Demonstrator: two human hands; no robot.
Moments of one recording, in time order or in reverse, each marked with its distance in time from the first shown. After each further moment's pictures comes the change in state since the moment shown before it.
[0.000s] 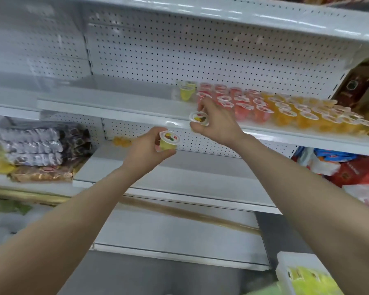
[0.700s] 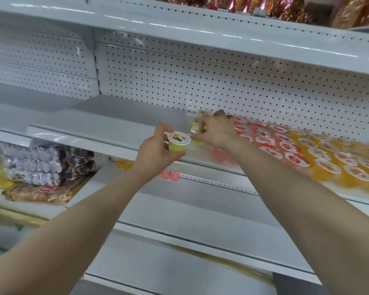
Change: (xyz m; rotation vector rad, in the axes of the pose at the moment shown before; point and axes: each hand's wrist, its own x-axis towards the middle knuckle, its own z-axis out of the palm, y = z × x) left_hand 0.139 -0.007 0.017 -0.083 0.140 -0.095; right_hand 0.163 0.066 0.052 -0.301 -0.233 0.115
